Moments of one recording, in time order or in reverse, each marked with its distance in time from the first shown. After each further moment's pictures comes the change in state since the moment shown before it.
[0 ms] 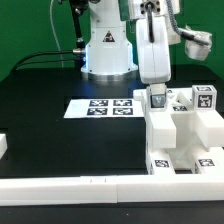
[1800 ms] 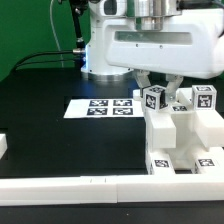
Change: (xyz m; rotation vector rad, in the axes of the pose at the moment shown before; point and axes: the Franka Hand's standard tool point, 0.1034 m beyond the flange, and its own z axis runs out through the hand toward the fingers) arm 0.002 -0.001 -0.003 -0.067 0.052 -0.612
